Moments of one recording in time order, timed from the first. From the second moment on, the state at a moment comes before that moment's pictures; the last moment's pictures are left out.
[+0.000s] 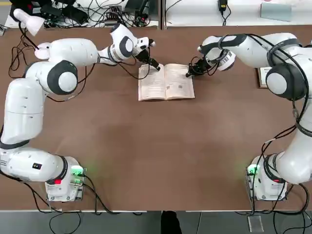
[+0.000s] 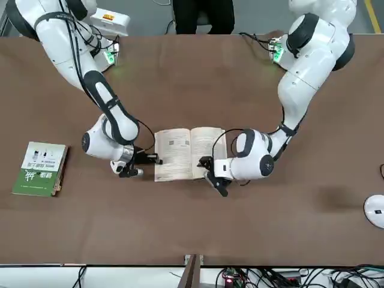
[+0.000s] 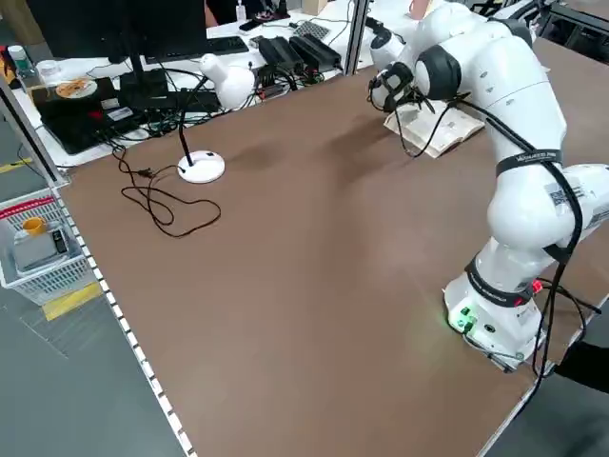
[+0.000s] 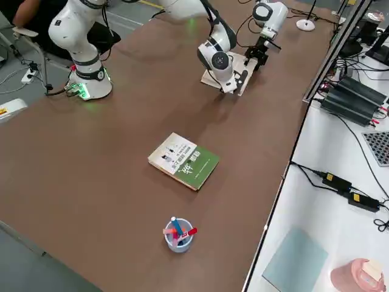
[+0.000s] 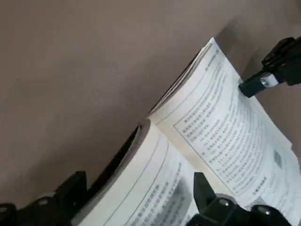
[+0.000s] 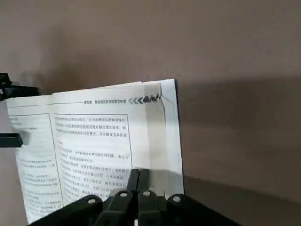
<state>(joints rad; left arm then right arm) -0.25 1.02 -0.39 -1.31 -0.44 2.40 0.59 0.37 0.68 0.07 -1.84 1.09 2.51 -0.46</state>
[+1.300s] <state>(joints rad) -0.23 1.02 -0.40 -1.26 -0.55 2.27 0.59 0.37 0.68 0.07 -1.84 1.09 2.51 -0.46</state>
